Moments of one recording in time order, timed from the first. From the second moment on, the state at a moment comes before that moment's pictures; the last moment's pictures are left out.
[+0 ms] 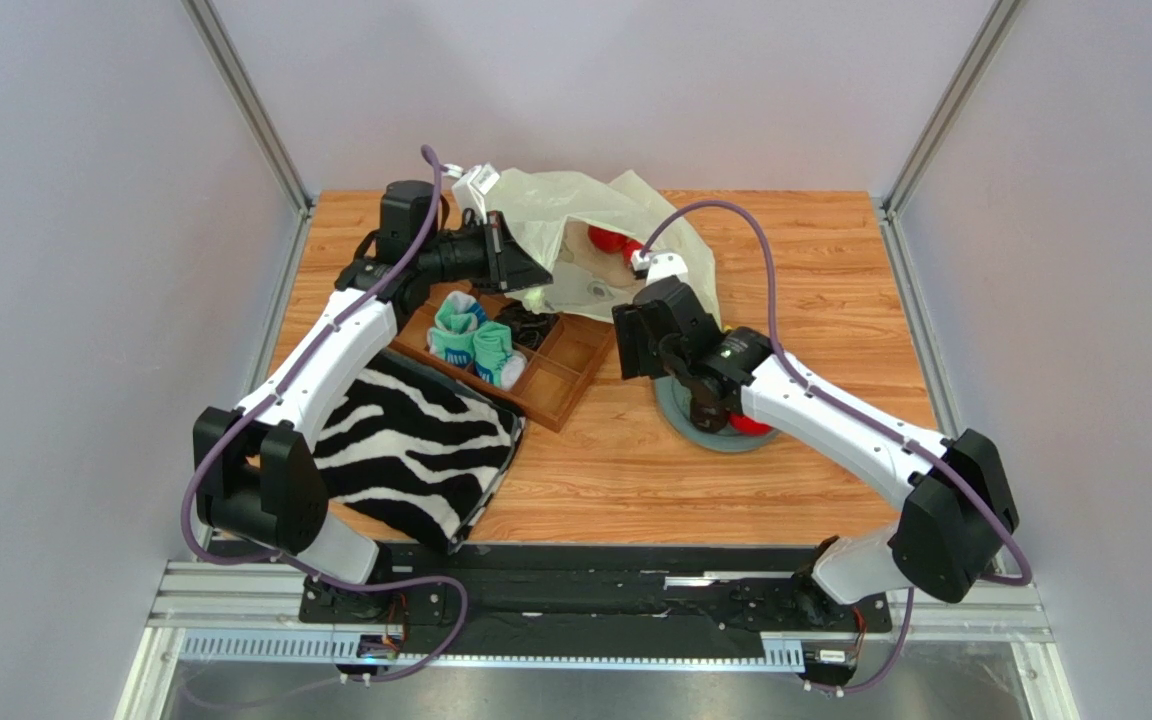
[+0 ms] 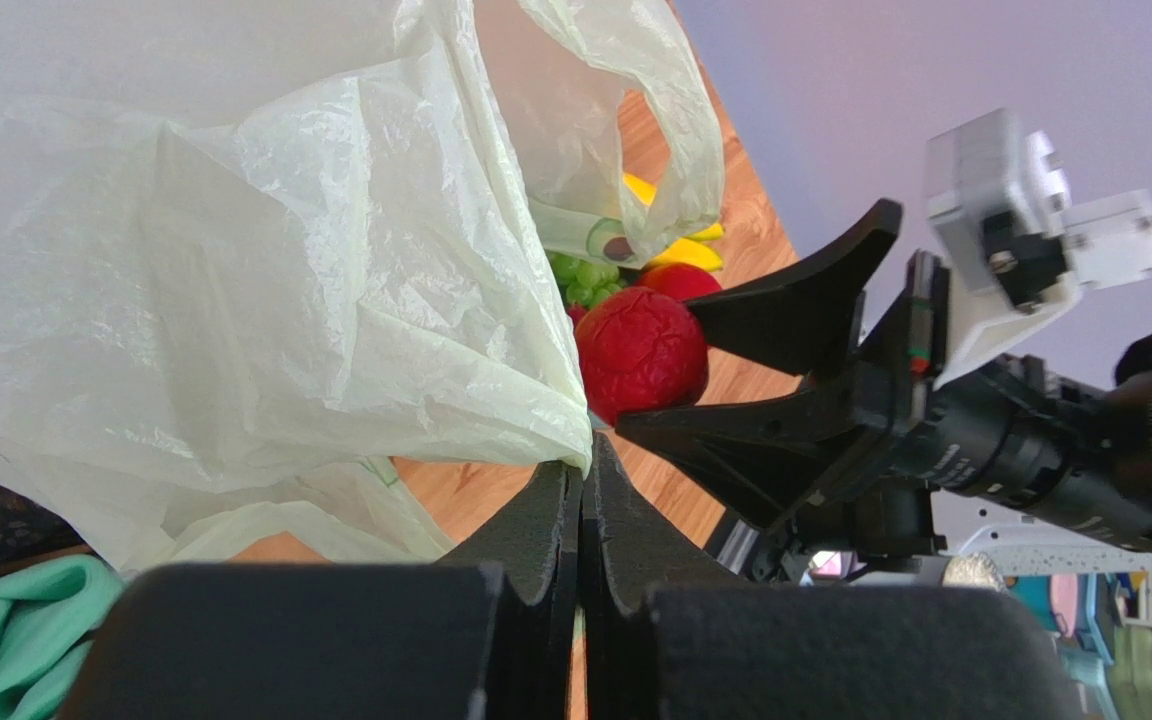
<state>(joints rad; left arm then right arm) -0.29 1.52 1.32 -0.23 0.76 -0.46 0.75 1.43 1.14 -0.45 0.32 0.35</state>
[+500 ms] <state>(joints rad) -0.29 1.52 1.32 -0.23 0.76 -0.46 0.64 1.85 1.56 -0.37 0.30 0.25</state>
